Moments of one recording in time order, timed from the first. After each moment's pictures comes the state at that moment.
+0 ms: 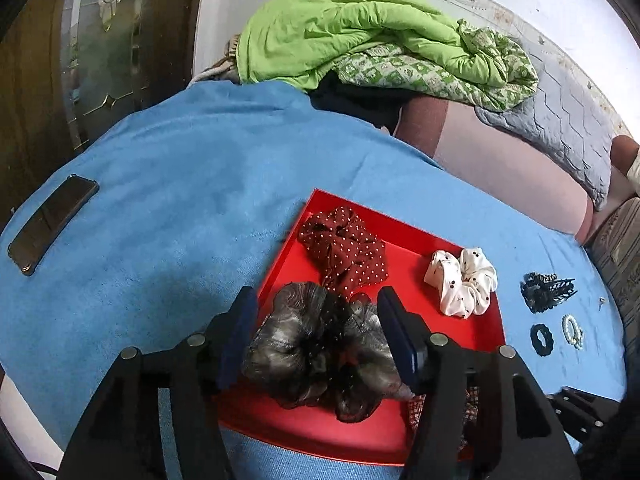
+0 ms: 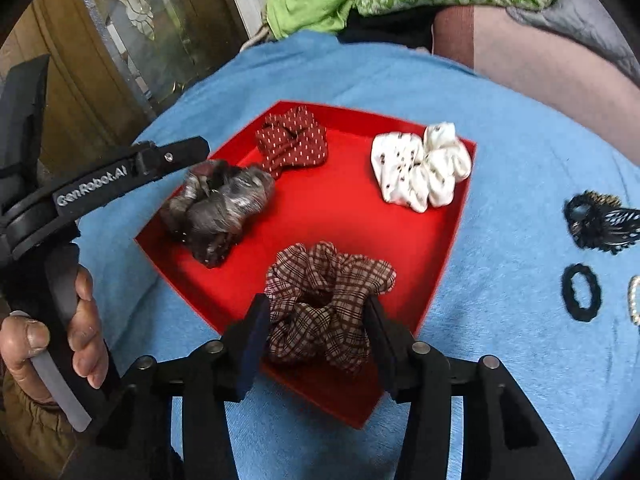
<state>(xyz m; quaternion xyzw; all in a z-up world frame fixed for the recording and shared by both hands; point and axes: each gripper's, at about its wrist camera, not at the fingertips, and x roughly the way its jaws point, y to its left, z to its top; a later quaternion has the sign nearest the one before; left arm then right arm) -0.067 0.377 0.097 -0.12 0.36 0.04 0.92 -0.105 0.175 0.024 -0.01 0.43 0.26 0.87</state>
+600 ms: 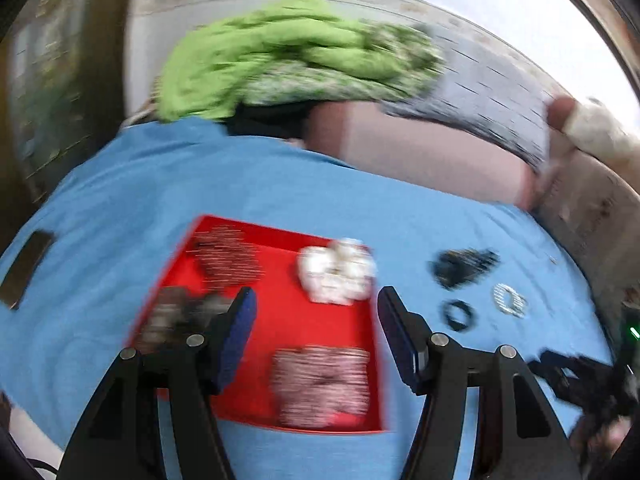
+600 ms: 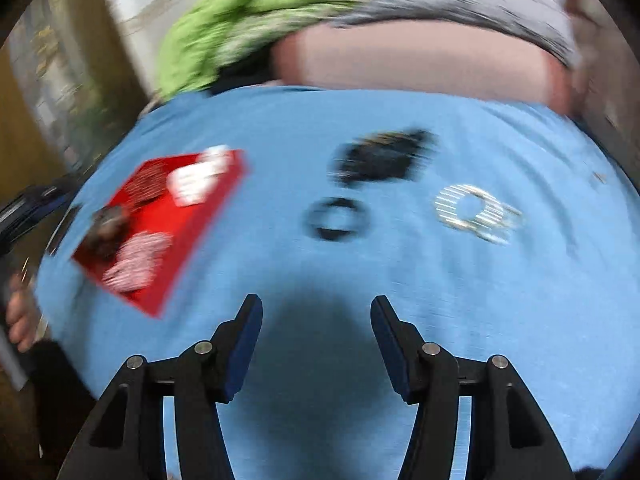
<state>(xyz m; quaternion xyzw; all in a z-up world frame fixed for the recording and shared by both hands) -0.099 0.257 0.152 -0.06 0.34 -0.08 0.93 -0.157 -0.061 0.025 0.08 0.41 0.08 0.91</state>
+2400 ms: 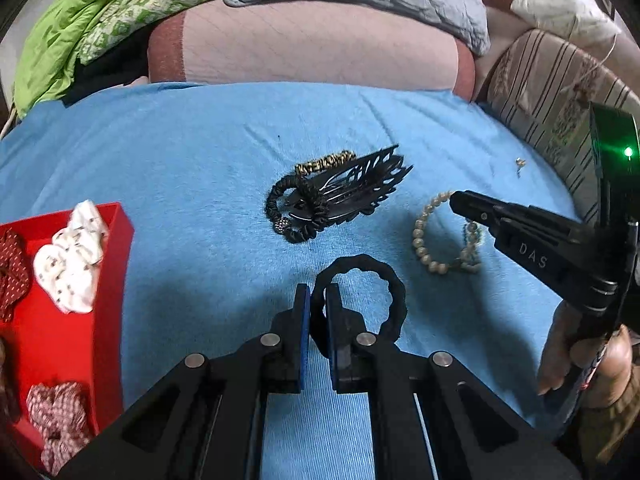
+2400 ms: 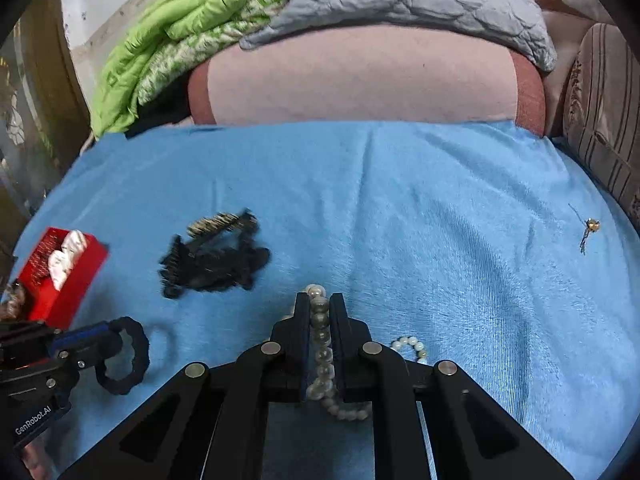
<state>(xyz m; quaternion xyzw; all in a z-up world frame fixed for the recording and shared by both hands) -0.017 0.062 0.066 0.01 0.46 -0.18 0.87 -0.030 -0.139 0.015 0.06 0.36 0.06 0.93</state>
